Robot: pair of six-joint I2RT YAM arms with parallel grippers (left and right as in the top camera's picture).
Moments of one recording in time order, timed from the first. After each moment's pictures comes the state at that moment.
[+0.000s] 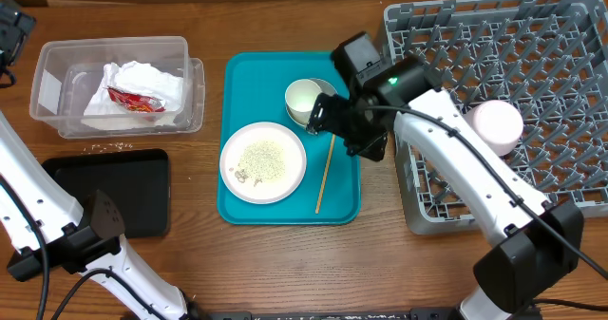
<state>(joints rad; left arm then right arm) 0.50 2.08 2.85 -1.69 -0.03 -0.67 0.56 1.81 1.69 -1.20 -0.23 0.91</state>
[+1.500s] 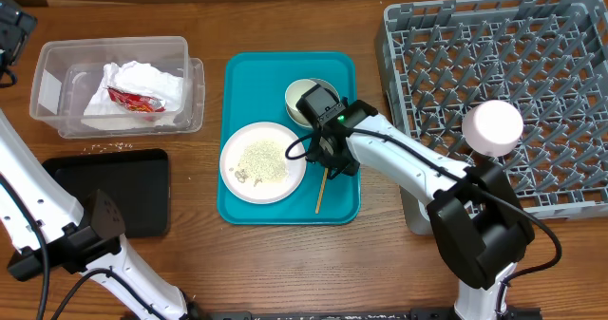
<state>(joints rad) 0.49 2.08 2.85 -1.69 -0.03 -0.67 0.66 1.98 1.43 -0.84 0.03 0.96</state>
